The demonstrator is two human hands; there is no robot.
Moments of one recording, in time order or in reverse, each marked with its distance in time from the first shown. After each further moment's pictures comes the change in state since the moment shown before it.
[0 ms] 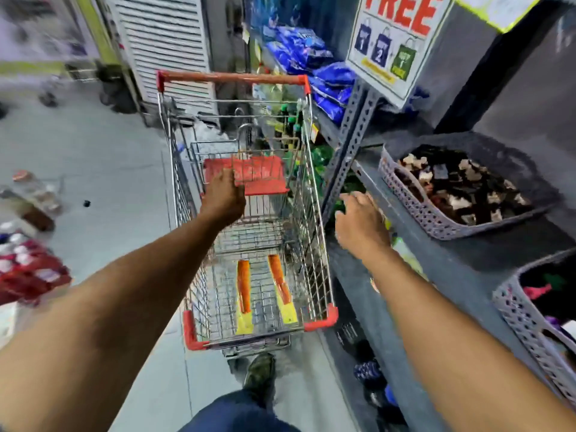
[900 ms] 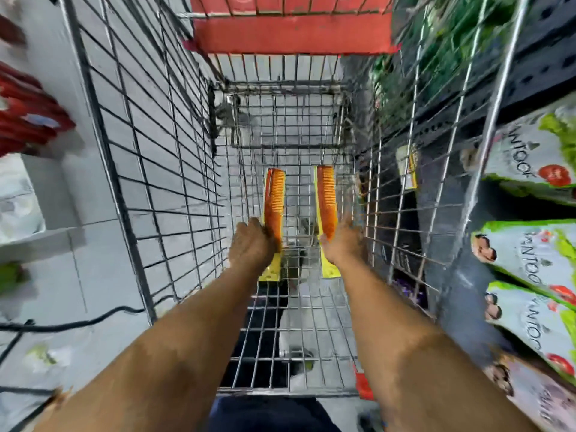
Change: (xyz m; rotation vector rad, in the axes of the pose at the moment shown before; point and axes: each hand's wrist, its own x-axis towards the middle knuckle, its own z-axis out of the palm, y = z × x) left_hand -0.061 -0.181 0.249 0.138 -0.610 -0.813; right_hand 0.002 0.024 0.351 -0.034 -0.837 0.536
